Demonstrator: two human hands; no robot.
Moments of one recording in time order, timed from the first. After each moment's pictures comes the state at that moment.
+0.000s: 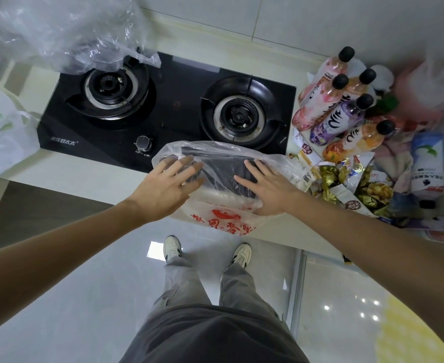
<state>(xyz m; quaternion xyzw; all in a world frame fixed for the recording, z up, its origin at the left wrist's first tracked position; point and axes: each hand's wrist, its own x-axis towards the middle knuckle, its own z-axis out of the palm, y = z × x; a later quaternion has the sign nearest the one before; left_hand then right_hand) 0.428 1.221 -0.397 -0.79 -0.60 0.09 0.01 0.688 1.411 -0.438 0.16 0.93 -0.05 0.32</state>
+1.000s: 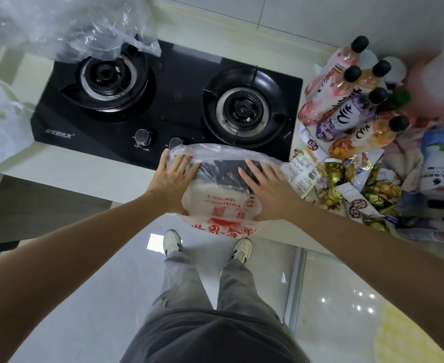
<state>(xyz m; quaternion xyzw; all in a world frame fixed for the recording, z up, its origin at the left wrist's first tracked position) 0.436 1.241 -0.460 -0.67 -0.68 0.27 -0.08 0.698 1.394 -0.470 0.21 0.95 -0.04 0.24</state>
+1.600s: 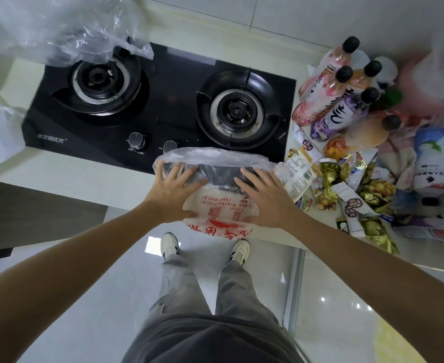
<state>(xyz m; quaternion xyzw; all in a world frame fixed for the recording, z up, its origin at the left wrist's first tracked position) 0.448 1.233 -0.461 -0.70 -0.68 0.17 -0.13 0.709 1.380 -0.471 0.23 0.95 -0.08 0.20</state>
